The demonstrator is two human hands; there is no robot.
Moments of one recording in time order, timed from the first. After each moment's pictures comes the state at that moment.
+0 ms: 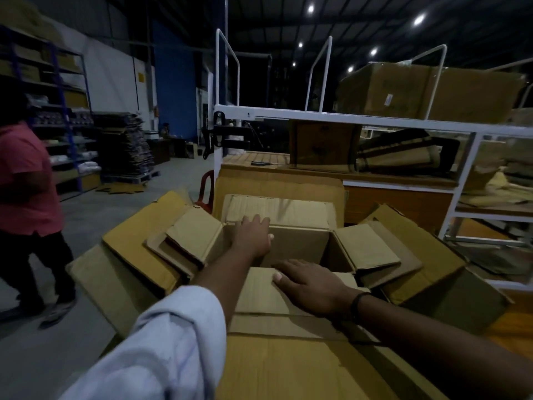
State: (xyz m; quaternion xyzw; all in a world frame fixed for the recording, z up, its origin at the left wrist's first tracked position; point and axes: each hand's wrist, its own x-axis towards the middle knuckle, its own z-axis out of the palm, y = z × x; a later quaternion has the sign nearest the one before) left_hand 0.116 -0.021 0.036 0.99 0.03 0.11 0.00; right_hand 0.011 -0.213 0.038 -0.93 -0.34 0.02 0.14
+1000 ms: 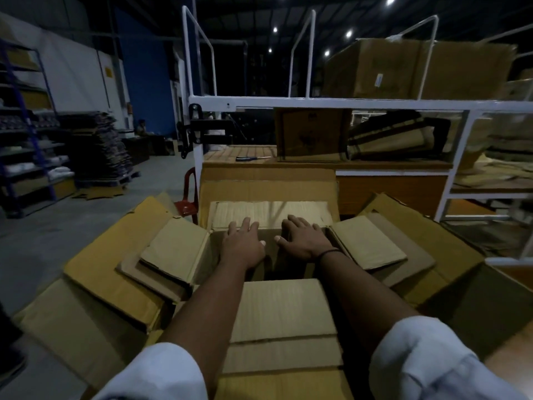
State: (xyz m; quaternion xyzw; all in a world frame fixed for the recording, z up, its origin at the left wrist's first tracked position) left_hand 0.139 -0.010 0.019 0.99 0.03 0.09 0.06; right_hand 0.176 -0.185 0.037 -0.98 -0.19 -0.02 0.08
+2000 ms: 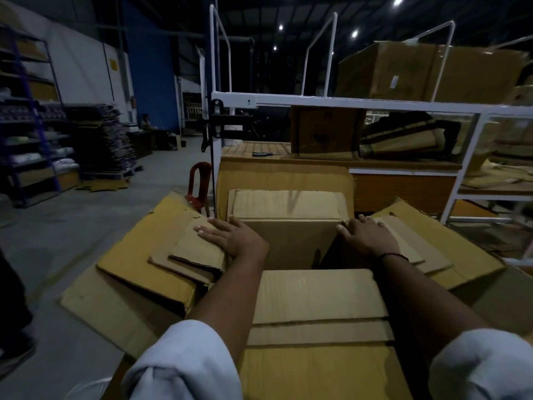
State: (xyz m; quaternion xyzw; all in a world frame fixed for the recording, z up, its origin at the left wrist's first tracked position) left_hand 0.108 0.001 0.033 0.94 0.33 0.02 0.08; right_hand 0.144 -0.264 0.039 -0.99 -0.03 -0.10 0.06
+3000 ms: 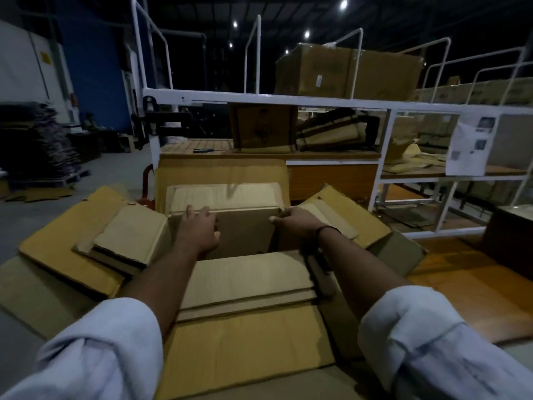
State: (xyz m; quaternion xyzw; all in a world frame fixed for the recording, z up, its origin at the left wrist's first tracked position) left_hand 0.090 -0.017 0.029 0.99 0.00 0.14 0.02; right_hand 0.097 -0.280 0.064 -0.94 -0.06 0.02 0.34
